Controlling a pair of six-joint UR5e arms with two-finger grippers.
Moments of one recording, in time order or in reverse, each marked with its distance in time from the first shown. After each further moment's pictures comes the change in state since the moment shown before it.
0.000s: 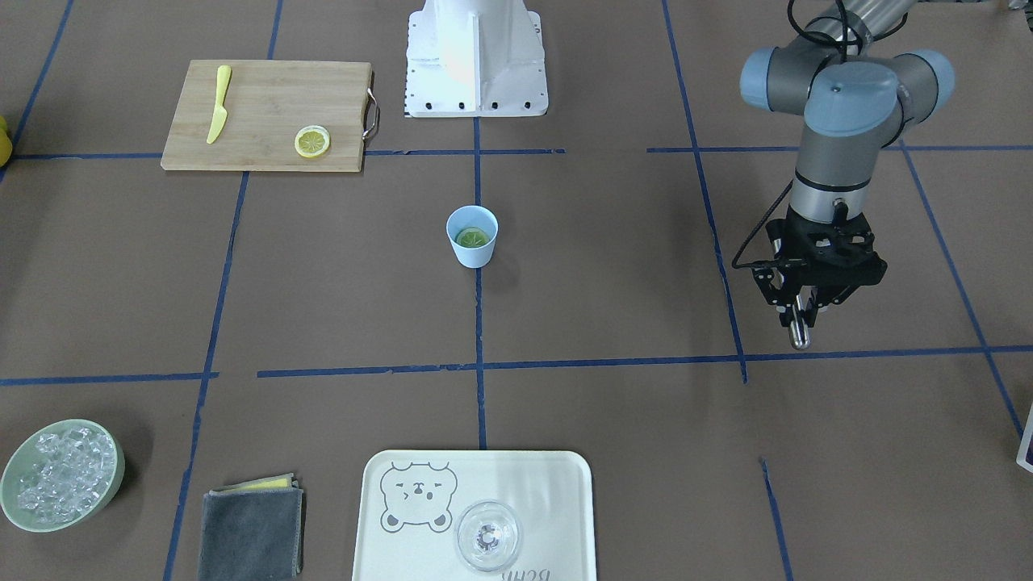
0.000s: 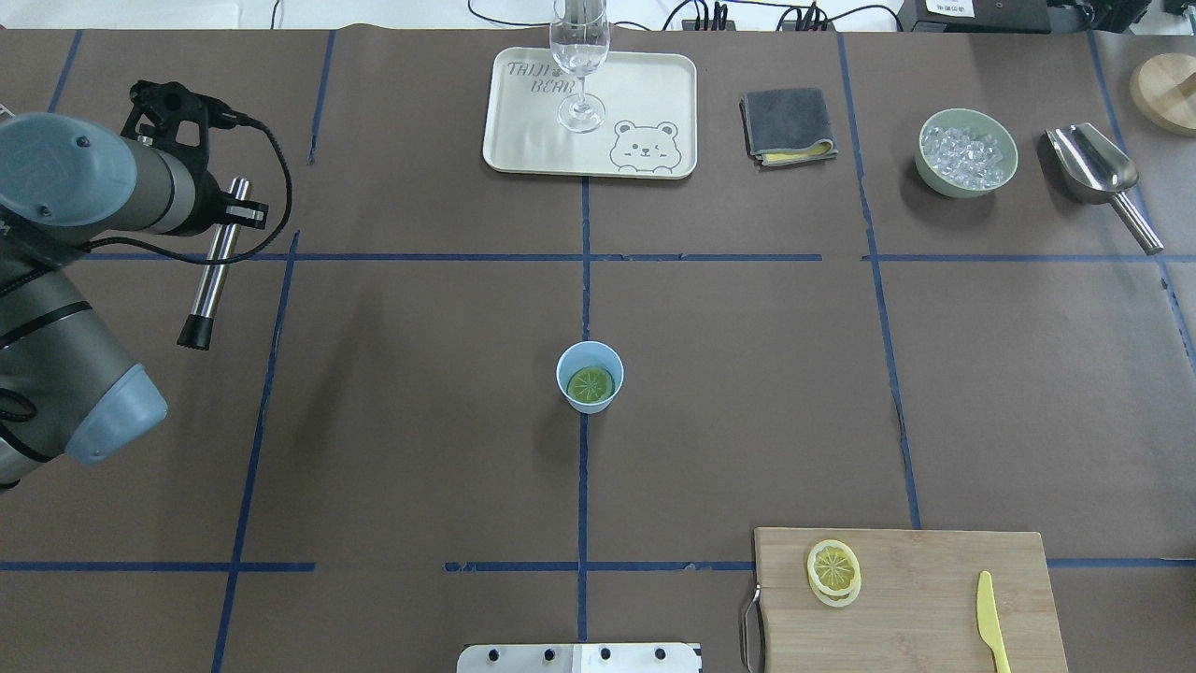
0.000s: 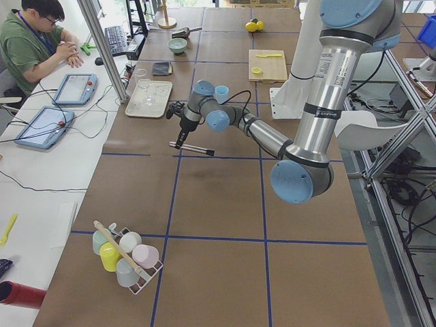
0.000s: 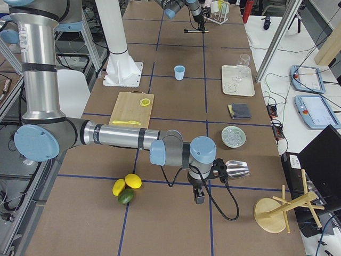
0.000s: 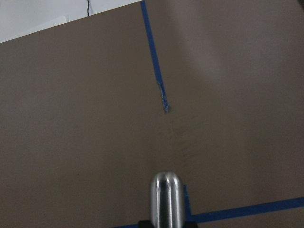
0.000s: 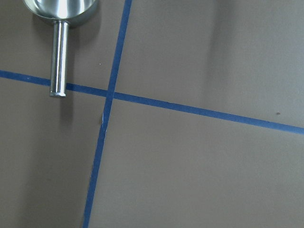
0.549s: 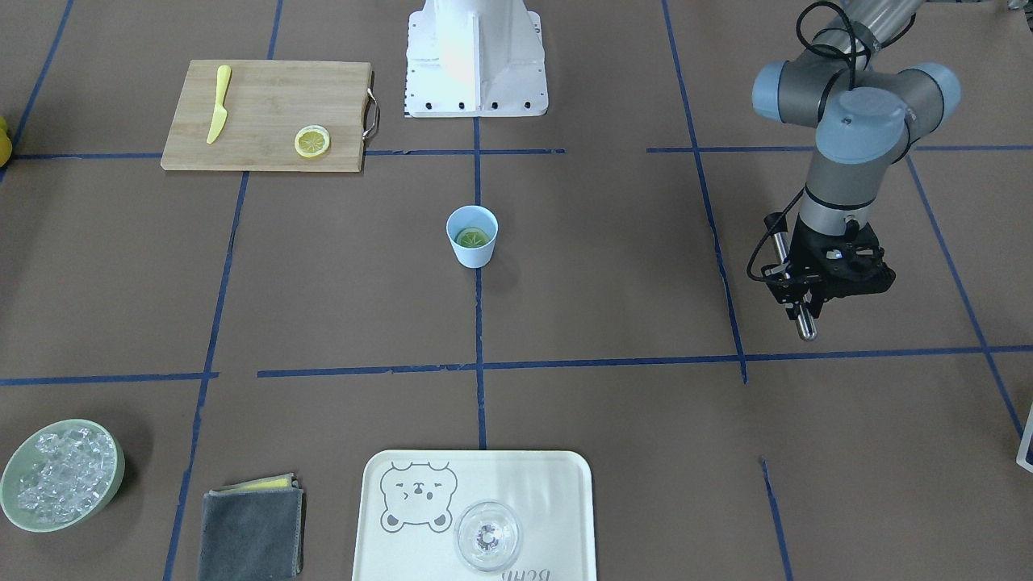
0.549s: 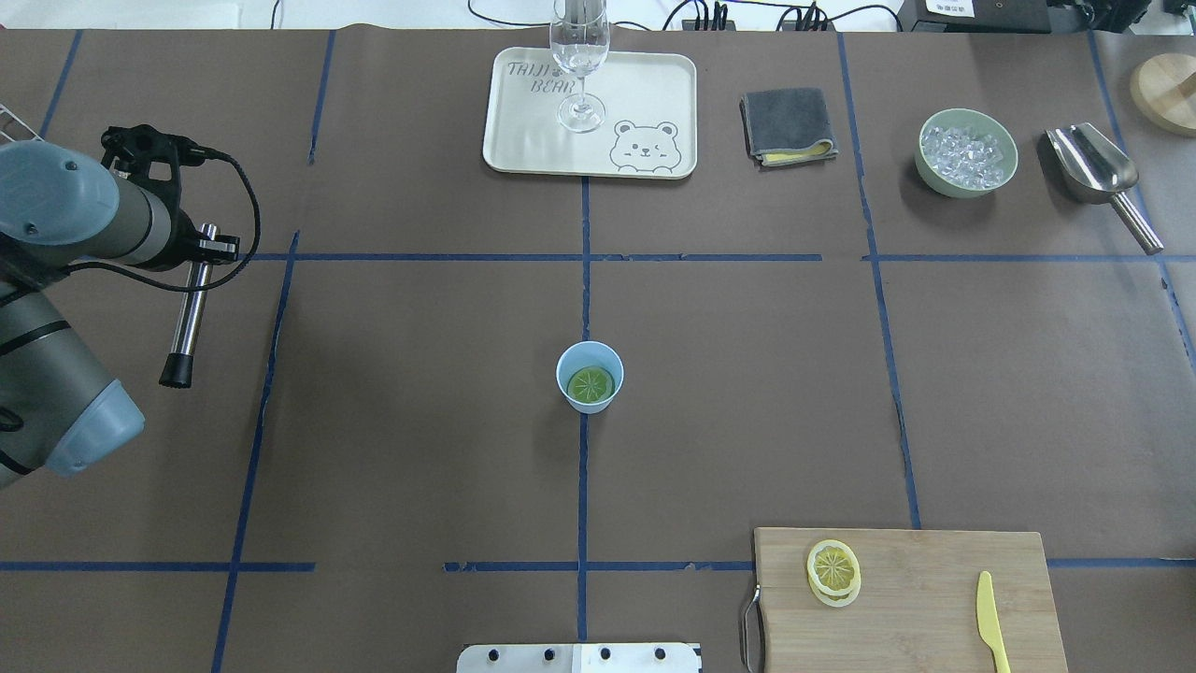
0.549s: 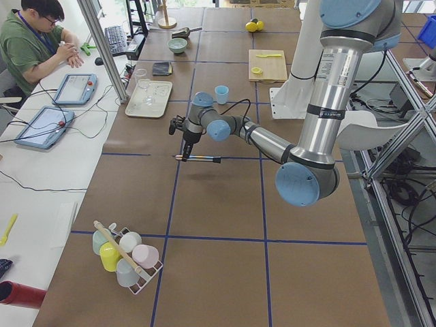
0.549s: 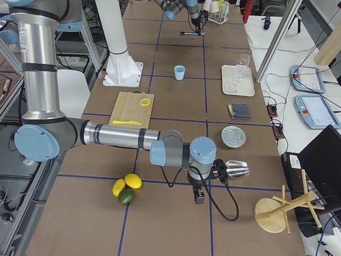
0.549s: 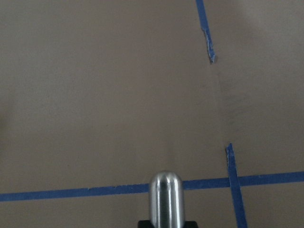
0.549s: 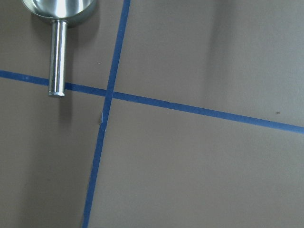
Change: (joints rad) left arm 0.008 0.021 0.058 0.000 -0.069 -0.106; right arm 0.000 0.002 -0.002 0.000 0.000 0.001
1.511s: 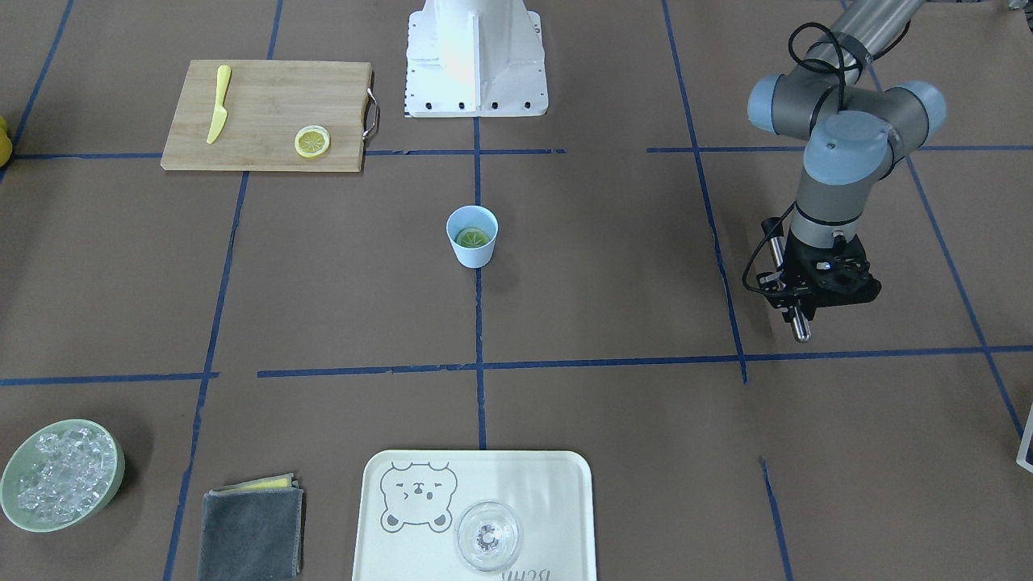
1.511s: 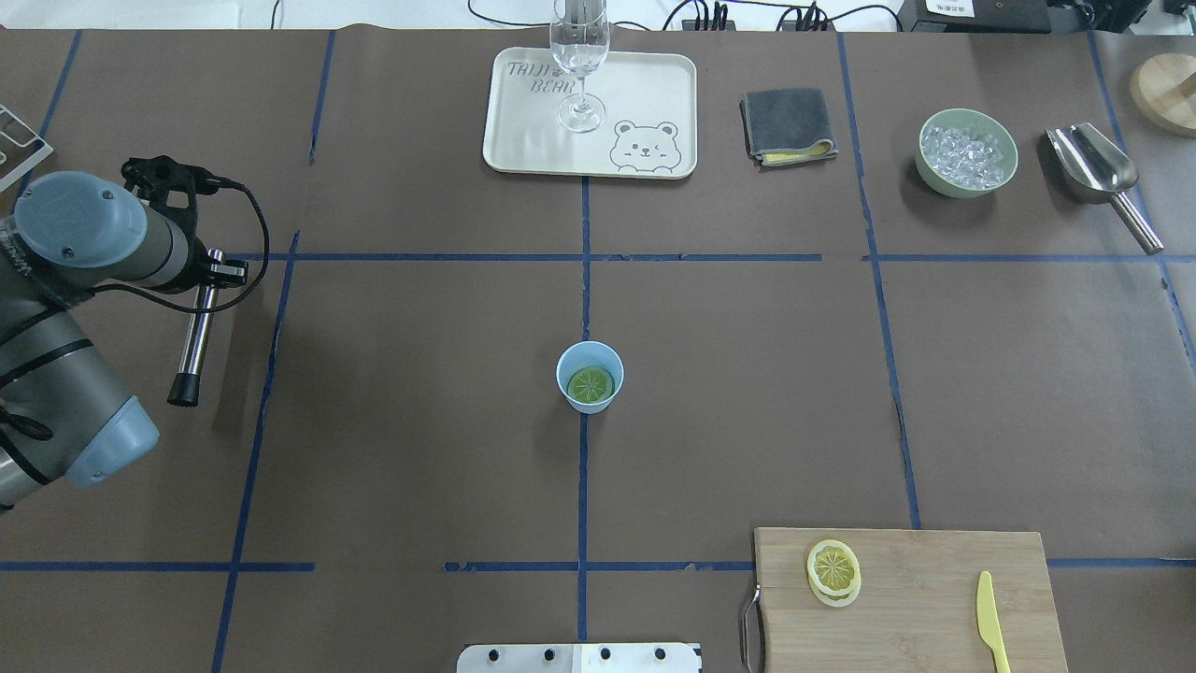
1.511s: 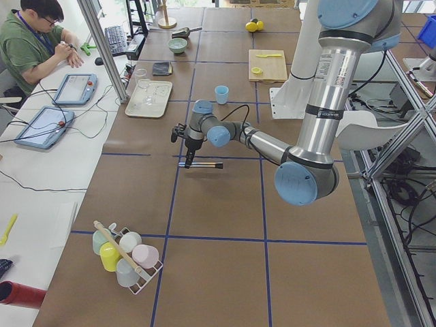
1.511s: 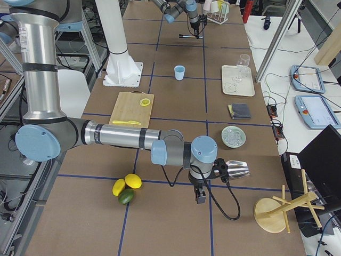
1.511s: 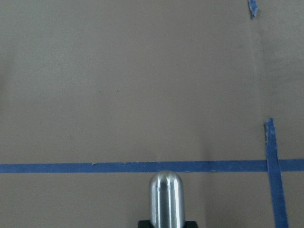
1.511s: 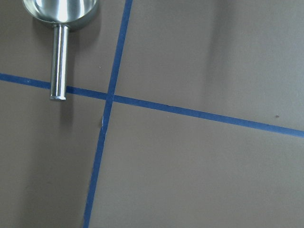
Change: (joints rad) left arm 0.038 -0.002 0.058 -0.028 0.011 -0.003; right arm 0.000 0.008 -0.001 0.000 -0.001 0.000
